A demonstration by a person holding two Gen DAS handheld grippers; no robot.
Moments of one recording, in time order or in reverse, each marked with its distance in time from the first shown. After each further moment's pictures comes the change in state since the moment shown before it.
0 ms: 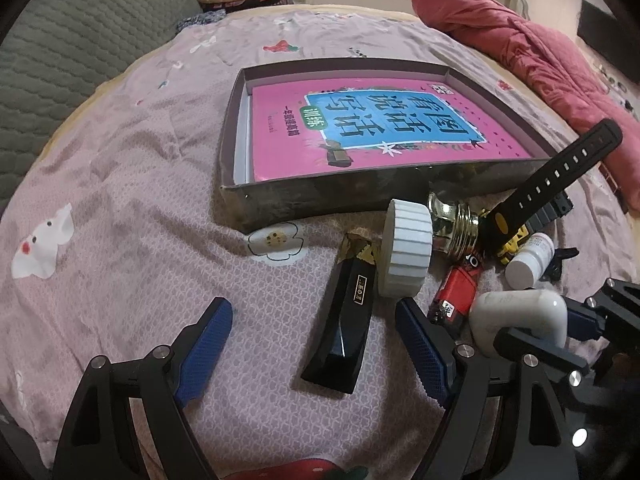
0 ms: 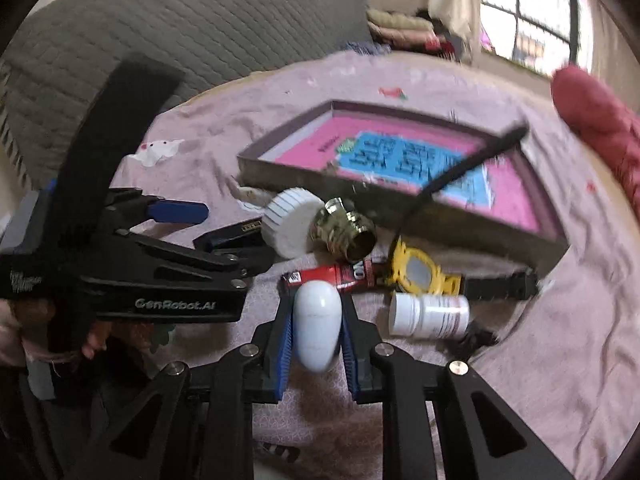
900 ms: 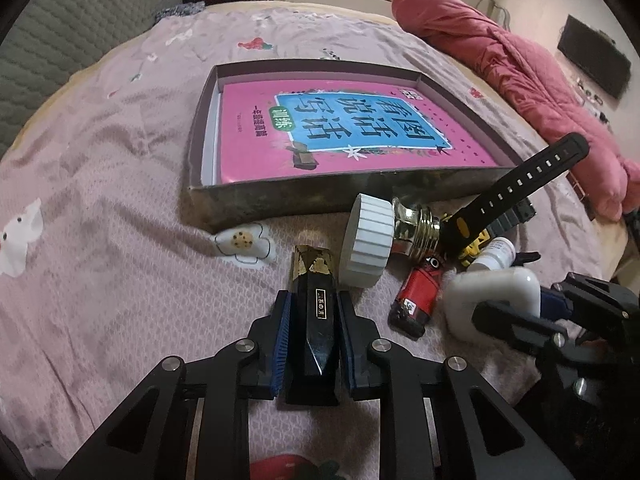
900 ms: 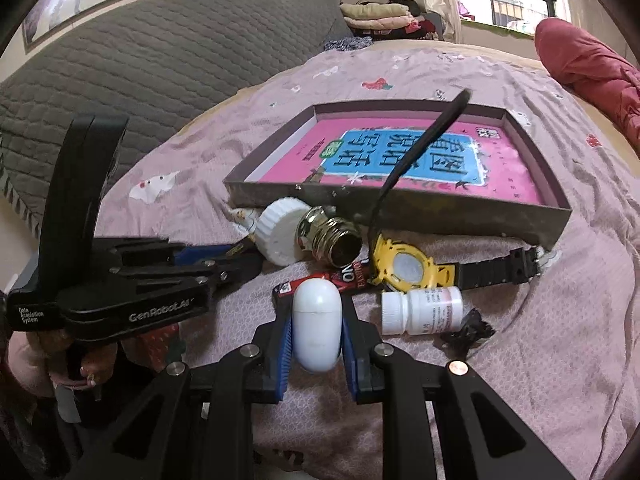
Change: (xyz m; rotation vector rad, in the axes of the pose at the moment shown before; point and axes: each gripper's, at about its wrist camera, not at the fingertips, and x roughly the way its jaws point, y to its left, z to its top) left arm -0.005 0.004 0.003 -0.037 0.015 -0.159; right arm -0.011 -0.026 0.003 0.141 -0.025 0.078
